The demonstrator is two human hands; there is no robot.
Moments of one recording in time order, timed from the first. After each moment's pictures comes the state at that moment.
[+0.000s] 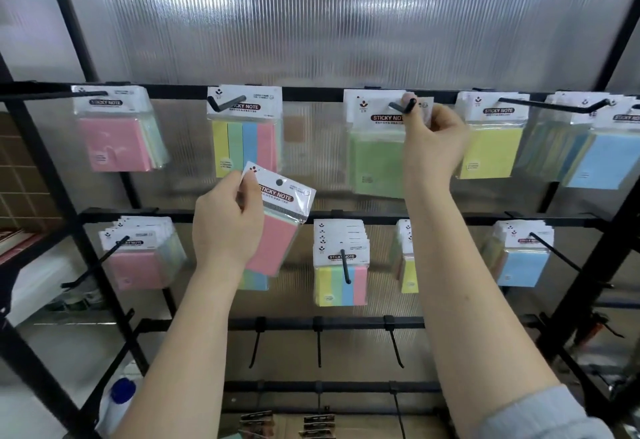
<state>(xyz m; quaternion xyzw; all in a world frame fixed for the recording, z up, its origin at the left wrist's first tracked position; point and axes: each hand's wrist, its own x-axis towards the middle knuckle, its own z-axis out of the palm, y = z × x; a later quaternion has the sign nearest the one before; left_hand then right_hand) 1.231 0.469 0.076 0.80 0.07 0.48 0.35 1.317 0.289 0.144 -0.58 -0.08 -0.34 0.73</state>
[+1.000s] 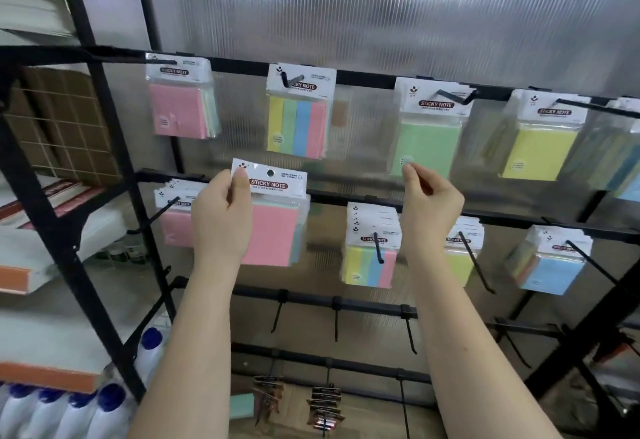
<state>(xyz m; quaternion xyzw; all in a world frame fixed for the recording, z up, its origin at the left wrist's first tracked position) 1.183 0.510 0.055 0.75 0.16 0.46 0.44 1.283 0.319 0.068 -0.66 -0.02 -0.26 0.70</state>
